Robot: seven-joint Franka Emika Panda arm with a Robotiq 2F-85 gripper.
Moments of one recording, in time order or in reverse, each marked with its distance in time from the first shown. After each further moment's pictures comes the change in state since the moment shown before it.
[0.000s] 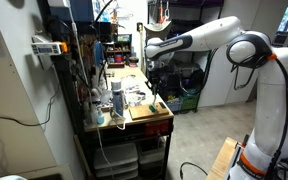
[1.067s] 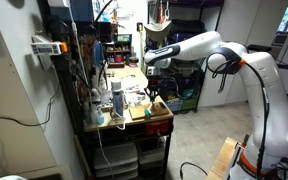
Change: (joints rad) arm -0.057 0.237 -0.040 0.167 0.221 -0.081 -0.034
